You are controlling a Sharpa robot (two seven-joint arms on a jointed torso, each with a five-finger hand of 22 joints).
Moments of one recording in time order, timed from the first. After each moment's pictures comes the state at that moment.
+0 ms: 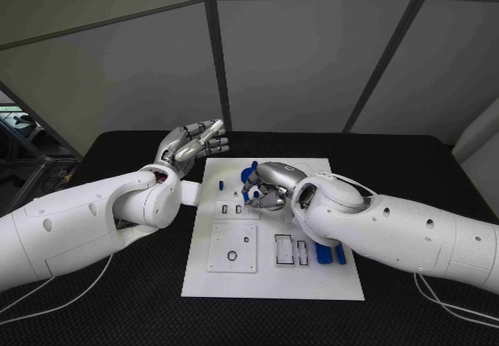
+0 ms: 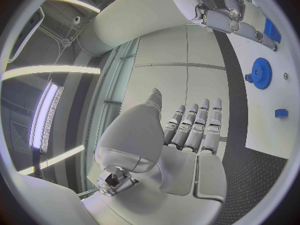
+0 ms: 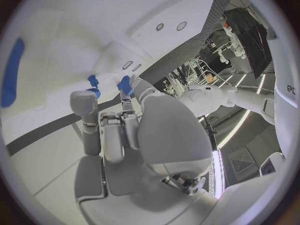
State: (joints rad) left arm 1.15 -0.88 0.07 1.57 -0.06 -0.44 0.45; left_hand 1.35 0.12 -0.03 0.19 0.05 0.58 0.17 0.06 0.05 0.61 0.26 0.10 0.06 0.65 0.23 0.19 0.07 0.13 0.53 0.29 0.28 0.11; right arm 1.17 -0.54 0.01 1.51 -1.51 -0.27 -0.25; right_hand 1.41 -0.02 0.25 0.05 0.18 1.05 0.13 0.15 0.09 1.46 0.05 1.46 1.31 1.47 -0.02 1.56 1.31 0.14 1.26 0.08 1.18 0.86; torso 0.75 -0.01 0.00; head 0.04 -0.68
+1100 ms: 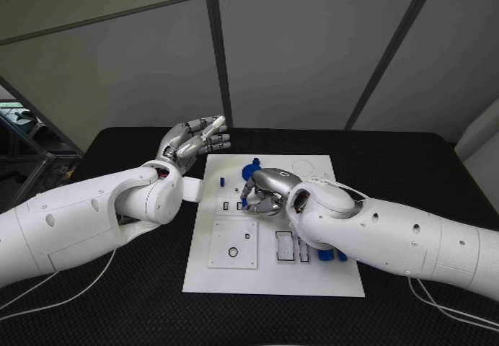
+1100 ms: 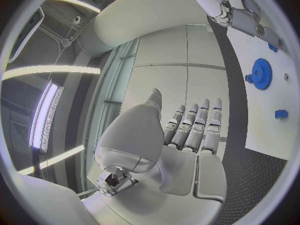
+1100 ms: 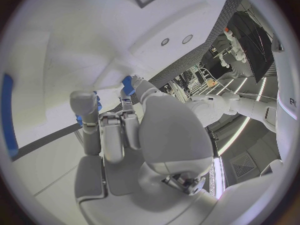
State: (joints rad) left arm 1.15 -0.88 0.07 1.57 -0.06 -0.44 0.45; left_hand 1.35 0.12 -0.03 0.19 0.05 0.58 0.17 0.06 0.05 0.61 0.26 0.10 0.06 0.65 0.23 0.19 0.07 0.13 0.53 0.29 0.28 0.11; right arm 1.14 -0.50 0.00 1.47 -1.56 -0.26 -0.27; right_hand 1.39 -0.04 0.25 0.05 0.18 1.05 0.13 0.15 0.09 1.46 0.05 1.46 1.31 1.47 -0.02 1.56 1.31 0.14 1.26 0.08 1.18 0.85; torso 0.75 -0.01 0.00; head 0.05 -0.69
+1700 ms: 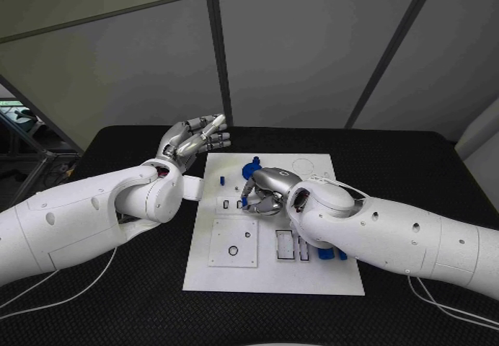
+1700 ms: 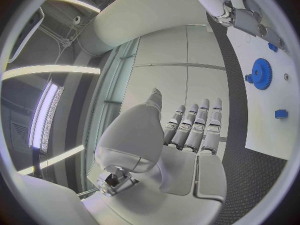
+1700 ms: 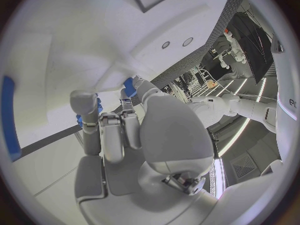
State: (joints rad) left arm 1.15 -0.88 0.07 1.57 -0.06 -0.44 0.45; left_hand 1.35 0.12 -0.03 0.19 0.05 0.58 0.17 0.06 0.05 0.61 0.26 0.10 0.06 0.65 0.23 0.19 0.07 0.13 0.53 0.29 0.28 0.11; right arm 1.13 -0.50 0.01 1.46 -1.57 -0.24 -0.27; right_hand 1.37 -0.06 0.25 0.05 0.19 1.05 0.14 0.14 0.08 1.46 0.05 1.44 1.31 1.47 -0.02 1.56 1.31 0.14 1.26 0.08 1.18 0.84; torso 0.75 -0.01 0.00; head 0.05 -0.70
